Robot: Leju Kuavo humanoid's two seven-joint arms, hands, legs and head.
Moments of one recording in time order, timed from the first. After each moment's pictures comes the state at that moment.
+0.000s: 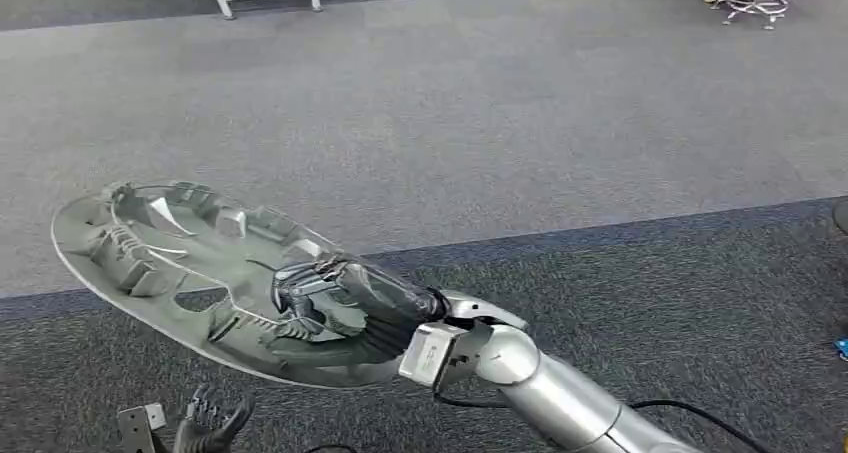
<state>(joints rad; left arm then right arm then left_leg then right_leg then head) -0.10 -0.21 0.76 -0.37 -0.15 -0.28 -0.70 -0.42 0.12 0.84 -1.48 0.15 0.31 -0.47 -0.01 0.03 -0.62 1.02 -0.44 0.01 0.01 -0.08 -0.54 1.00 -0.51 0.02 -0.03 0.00</state>
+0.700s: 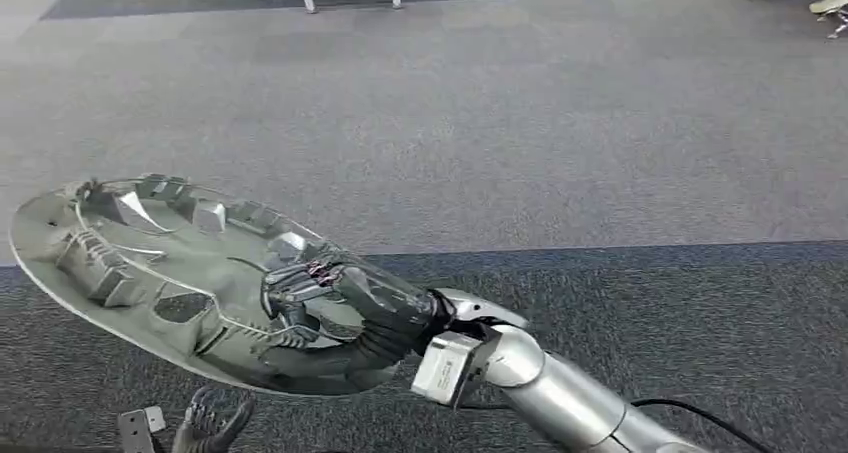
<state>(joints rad) -0.10 -0.21 0.75 -0.37 -0.14 -0.25 -0.70 -0.44 0.12 0.86 -1.55 0.13 0.32 -0.49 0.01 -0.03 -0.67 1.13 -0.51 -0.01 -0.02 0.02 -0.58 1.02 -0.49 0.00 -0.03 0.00</state>
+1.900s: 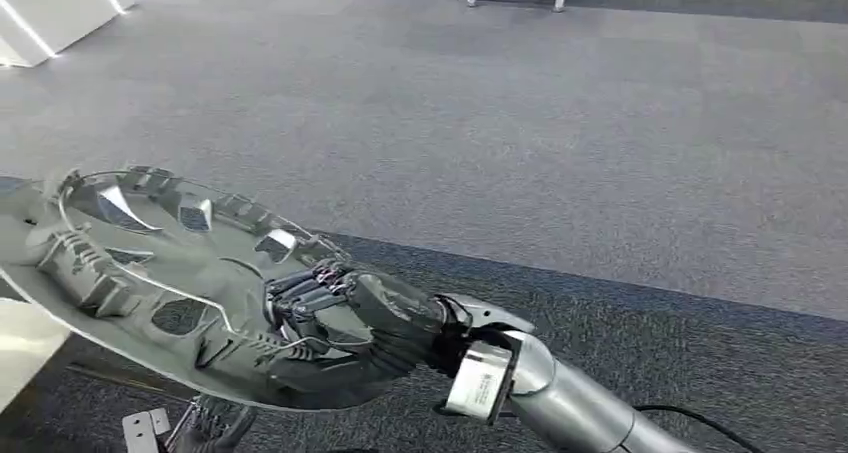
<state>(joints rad) -0.08 -0.21 0.74 -0.37 -0.13 -0.24 -0.70 -0.42 0.11 0.87 -1.60 0.08 0.34 -0.51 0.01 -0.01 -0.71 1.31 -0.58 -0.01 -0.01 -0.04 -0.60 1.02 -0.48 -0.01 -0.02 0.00</state>
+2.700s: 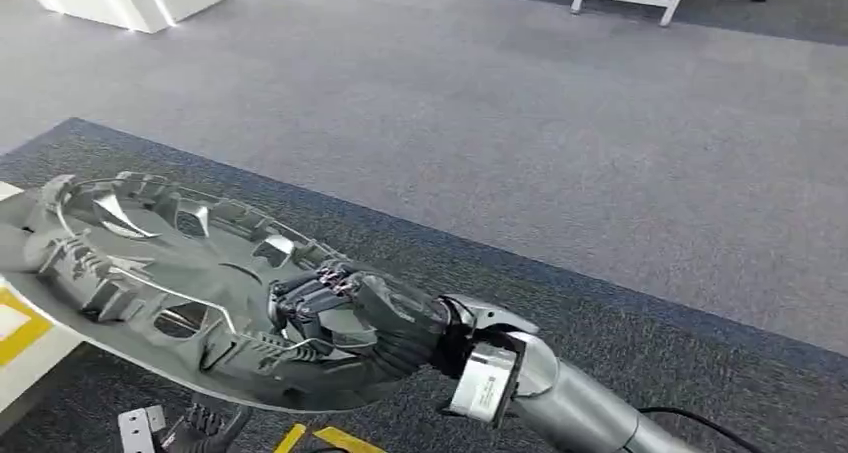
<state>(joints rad) -0.08 -0.20 0.74 -0.37 -0.13 -0.24 -0.70 -0.42 0.10 0.87 -1.60 0.08 0.34 -0.51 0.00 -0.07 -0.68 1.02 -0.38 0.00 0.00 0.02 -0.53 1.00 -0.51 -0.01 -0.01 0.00</state>
